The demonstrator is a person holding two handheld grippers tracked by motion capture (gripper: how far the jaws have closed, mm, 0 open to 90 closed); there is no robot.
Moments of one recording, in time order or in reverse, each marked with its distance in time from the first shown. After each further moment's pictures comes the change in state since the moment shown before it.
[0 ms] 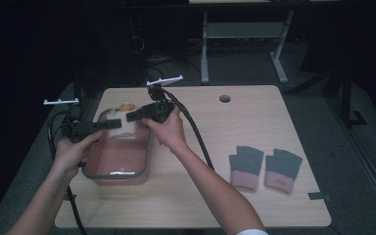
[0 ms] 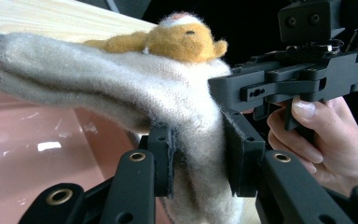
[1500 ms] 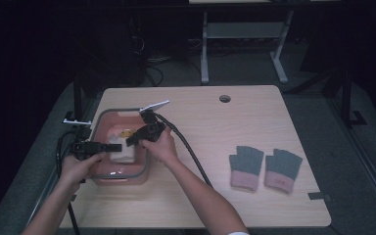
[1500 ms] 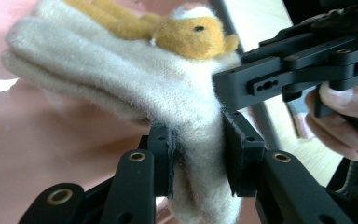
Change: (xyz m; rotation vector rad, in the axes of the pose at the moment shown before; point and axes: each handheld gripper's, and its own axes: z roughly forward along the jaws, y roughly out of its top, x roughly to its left) left arm 0.055 -0.048 0.020 0.206 0.198 -0.083; right arm -0.054 -0.039 0.074 0.206 -0.058 0.109
